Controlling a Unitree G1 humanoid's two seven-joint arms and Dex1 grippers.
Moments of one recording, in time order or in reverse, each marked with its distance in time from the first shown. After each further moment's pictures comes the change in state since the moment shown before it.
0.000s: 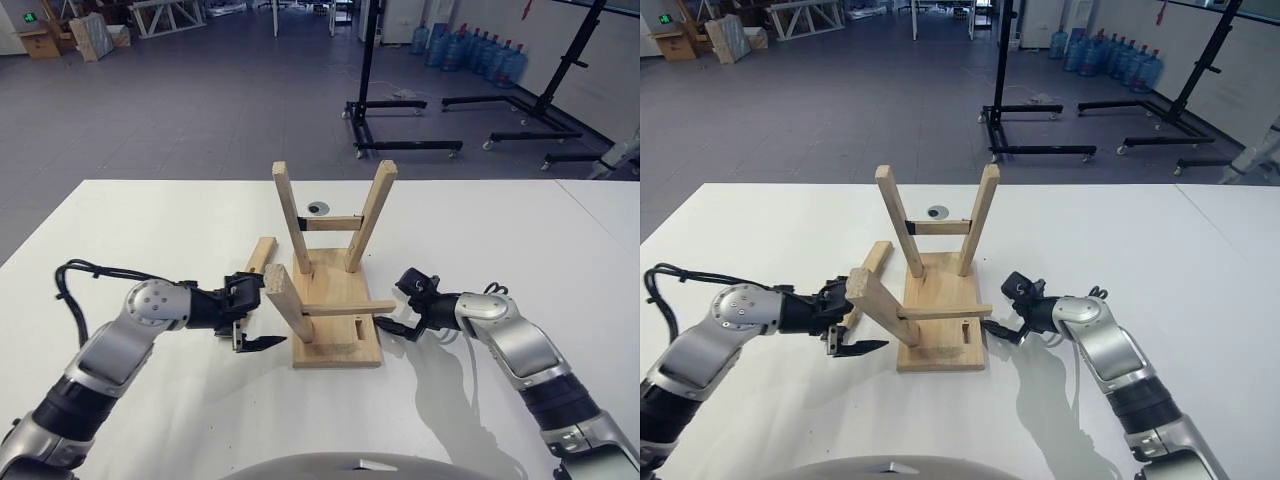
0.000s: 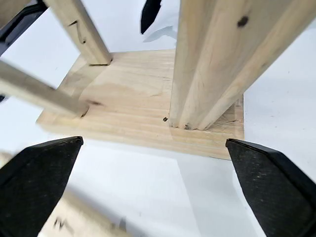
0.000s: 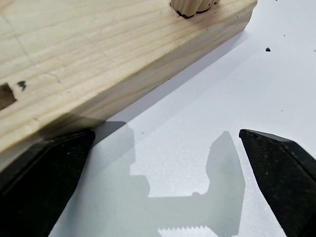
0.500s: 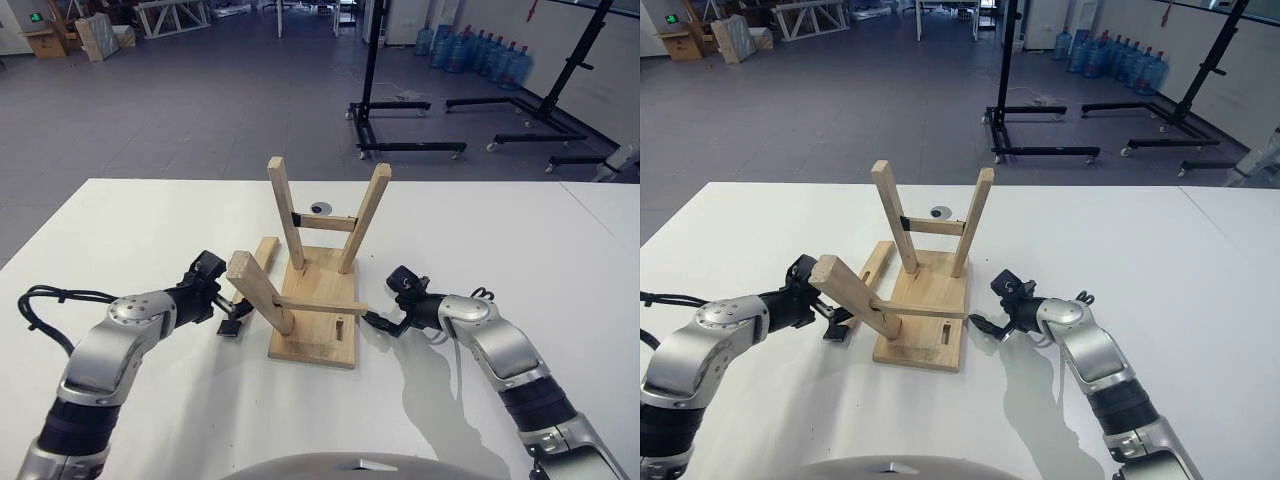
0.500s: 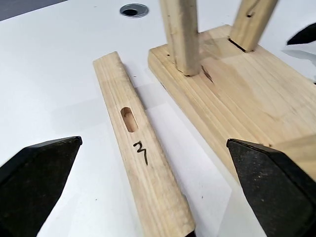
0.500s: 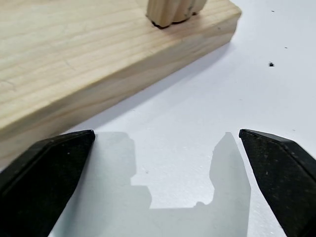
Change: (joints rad) left arm -0.035 -0.265 0.150 -0.059 -0.060 0.610 0.501; right arm -0.012 0.065 -0.029 0.032 0.001 0.026 -0.097
